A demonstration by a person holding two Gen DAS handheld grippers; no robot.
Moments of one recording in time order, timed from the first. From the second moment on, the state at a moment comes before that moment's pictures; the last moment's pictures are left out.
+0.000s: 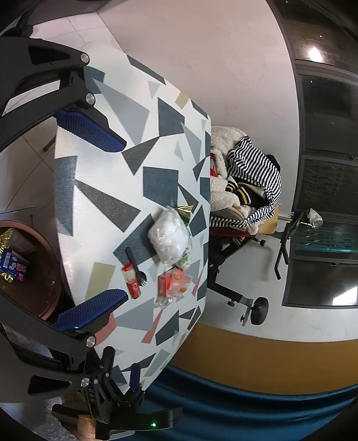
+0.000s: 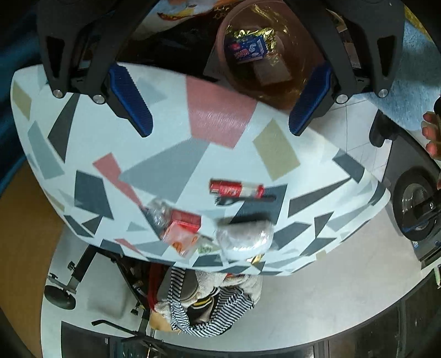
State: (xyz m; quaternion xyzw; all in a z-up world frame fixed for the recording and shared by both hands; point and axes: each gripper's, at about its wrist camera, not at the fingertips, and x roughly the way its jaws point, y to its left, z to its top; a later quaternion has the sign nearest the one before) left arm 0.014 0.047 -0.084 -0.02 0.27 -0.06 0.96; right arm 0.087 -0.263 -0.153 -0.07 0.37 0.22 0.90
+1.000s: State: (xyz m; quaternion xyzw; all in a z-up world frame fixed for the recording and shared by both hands) left arm 0.076 0.066 -0.099 -0.05 0.31 -0.04 0.95; right arm 0.147 -0.265 -0.168 -0.03 0.41 0.21 0.89
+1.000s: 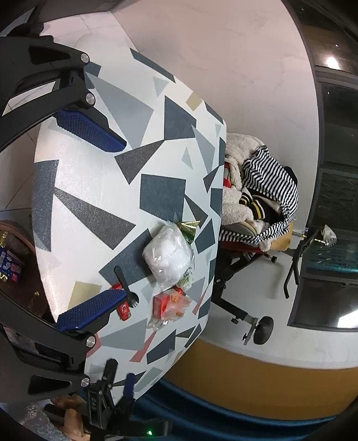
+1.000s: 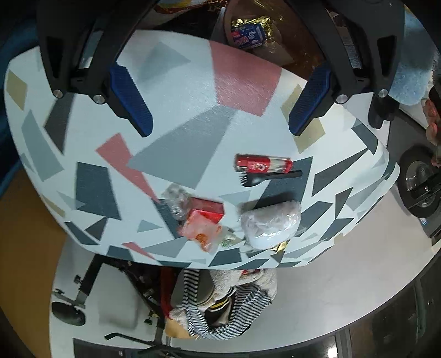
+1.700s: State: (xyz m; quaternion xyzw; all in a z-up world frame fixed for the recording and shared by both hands) left arm 0.114 0.101 -0.138 -0.11 0.35 -0.04 0.93; right arm 0.209 -0.167 -0.220 -0.04 0.47 0.17 0.87
